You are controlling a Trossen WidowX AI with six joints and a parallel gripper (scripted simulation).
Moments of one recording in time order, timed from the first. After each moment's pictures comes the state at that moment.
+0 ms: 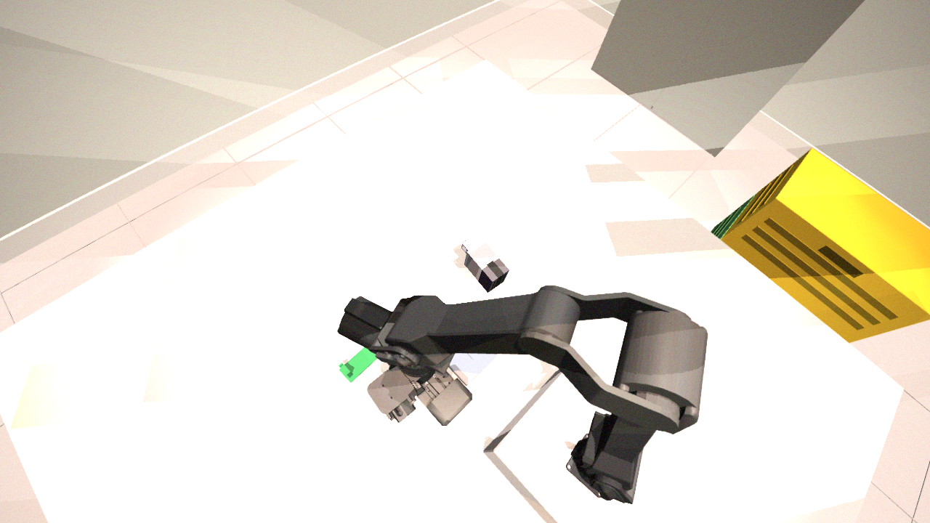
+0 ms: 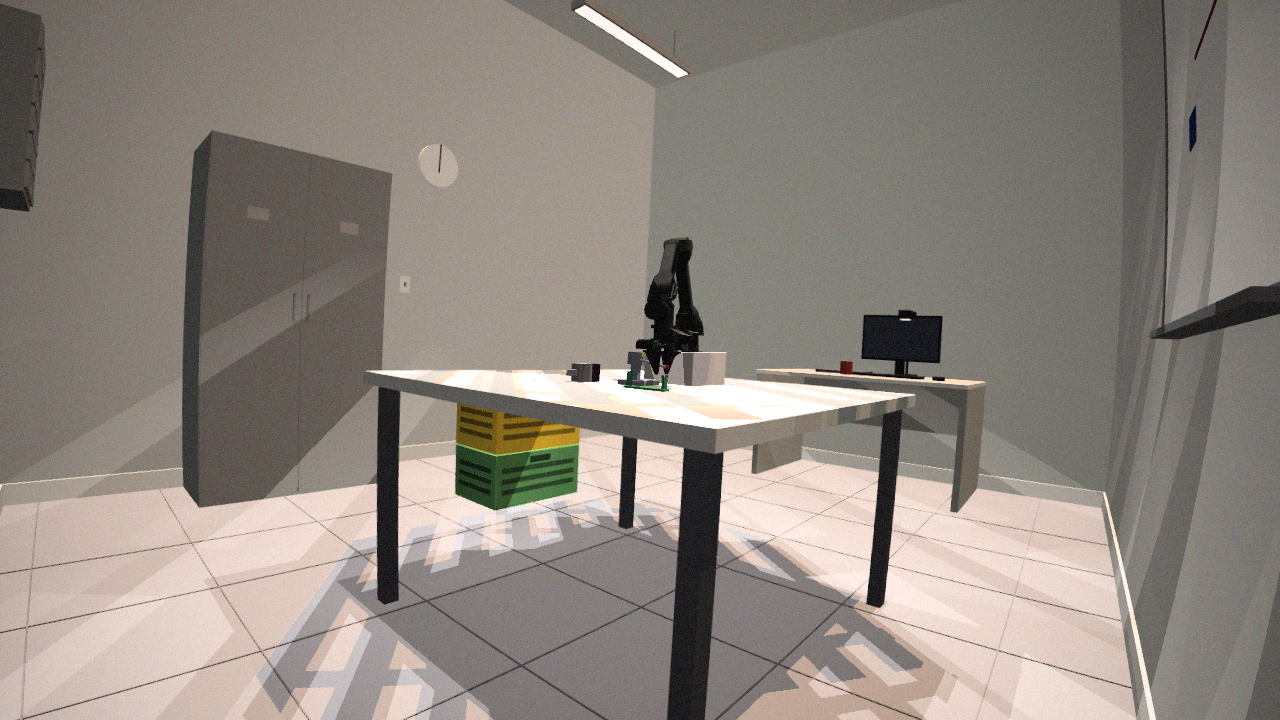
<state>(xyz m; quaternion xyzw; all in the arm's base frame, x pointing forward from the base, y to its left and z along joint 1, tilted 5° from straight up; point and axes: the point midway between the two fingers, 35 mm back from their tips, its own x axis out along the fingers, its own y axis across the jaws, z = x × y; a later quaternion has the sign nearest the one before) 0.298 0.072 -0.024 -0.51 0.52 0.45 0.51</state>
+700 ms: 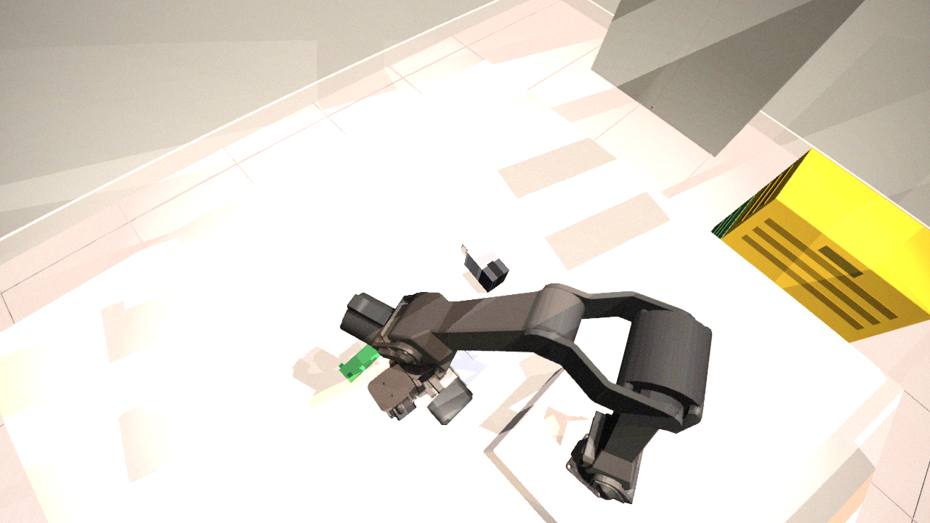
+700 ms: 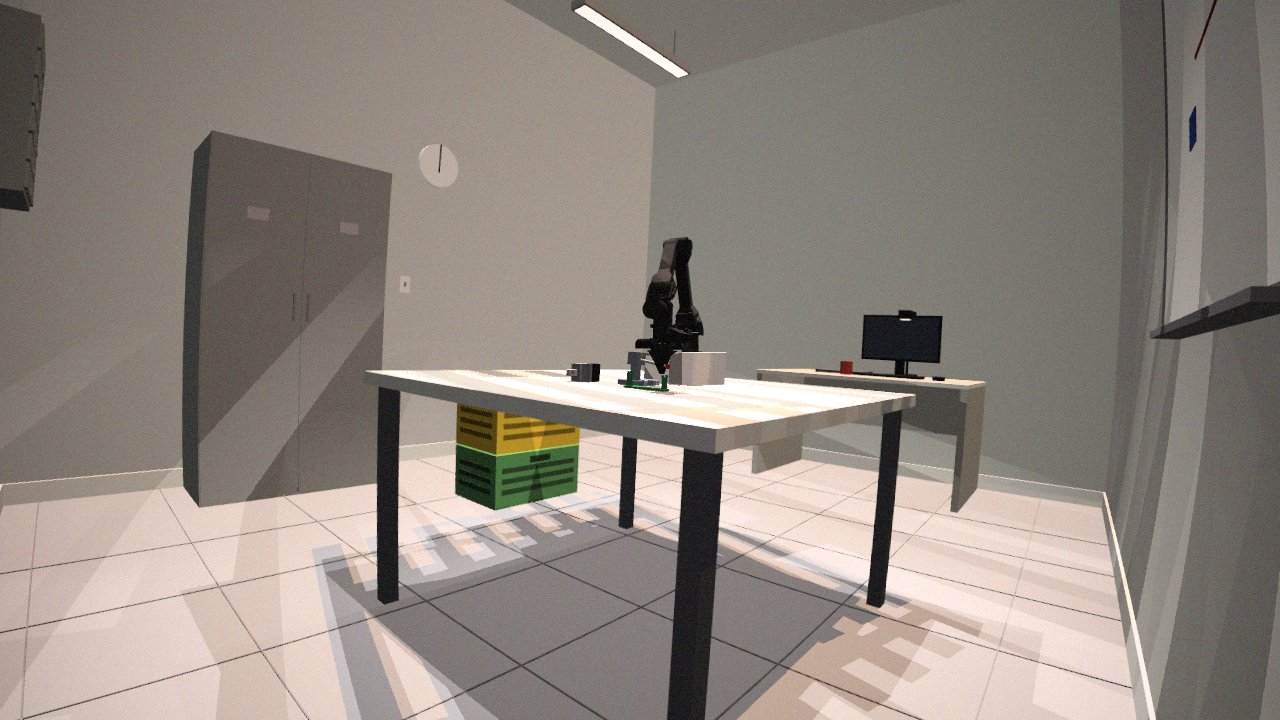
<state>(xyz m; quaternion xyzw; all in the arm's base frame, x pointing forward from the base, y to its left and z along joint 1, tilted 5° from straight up) 0.299 0.073 -0.023 -0.50 0.52 0.46 0.52</state>
